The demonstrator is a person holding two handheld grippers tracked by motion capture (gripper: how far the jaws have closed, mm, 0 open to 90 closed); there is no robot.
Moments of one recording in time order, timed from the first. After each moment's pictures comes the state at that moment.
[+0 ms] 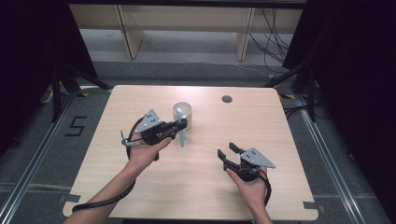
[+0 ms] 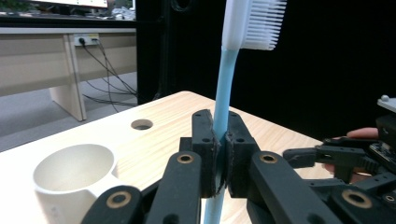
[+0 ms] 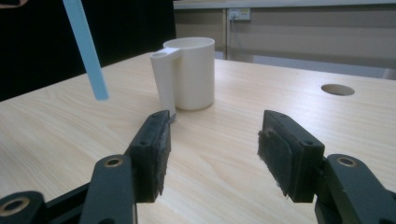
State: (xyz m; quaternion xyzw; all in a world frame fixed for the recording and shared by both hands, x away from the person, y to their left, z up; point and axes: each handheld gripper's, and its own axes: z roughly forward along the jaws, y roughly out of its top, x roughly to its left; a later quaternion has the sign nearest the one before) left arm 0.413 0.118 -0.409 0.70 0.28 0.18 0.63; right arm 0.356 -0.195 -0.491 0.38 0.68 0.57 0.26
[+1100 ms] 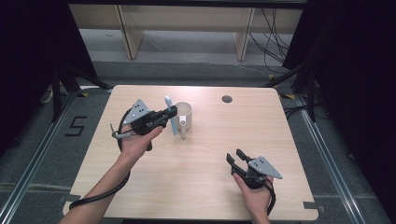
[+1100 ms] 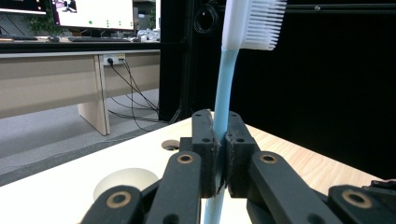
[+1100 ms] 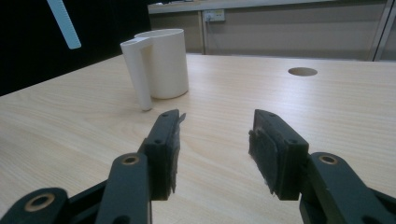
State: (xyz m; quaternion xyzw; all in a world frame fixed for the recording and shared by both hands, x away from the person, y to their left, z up) left arm 0.428 0.138 -0.387 0.66 0.29 0.22 0.65; right arm 0.338 -0.213 -0.511 0.43 0.65 0.56 0.27
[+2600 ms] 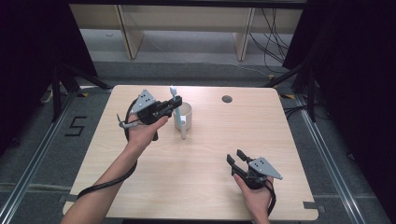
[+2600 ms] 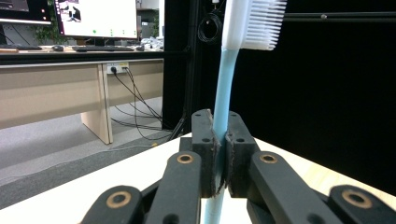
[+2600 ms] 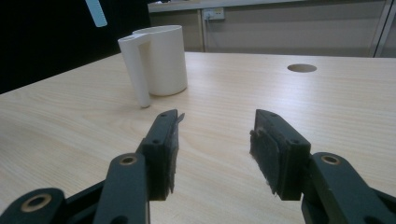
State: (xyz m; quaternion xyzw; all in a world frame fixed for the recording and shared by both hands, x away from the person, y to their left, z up) left arm 0.456 0.125 -0.379 0.66 0.29 0.23 0.66; right arm 0.339 -0.216 -0.515 0.42 0.66 0.56 0.28
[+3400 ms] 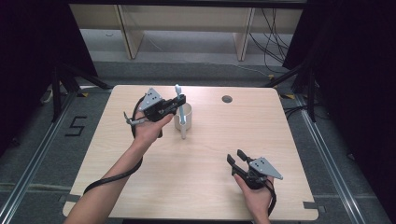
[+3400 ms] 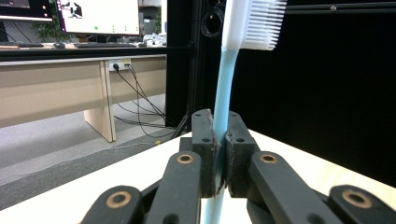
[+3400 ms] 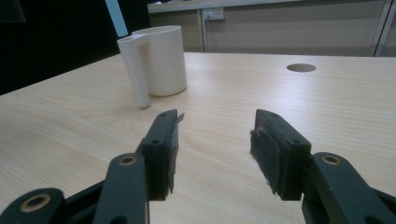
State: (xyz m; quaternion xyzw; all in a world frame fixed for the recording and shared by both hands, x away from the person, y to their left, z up) left arm 0.476 0.113 -0.392 0.66 0.29 0.23 0.65; right arm 0.339 -0.216 -0.515 0.43 0.65 0.56 0.27
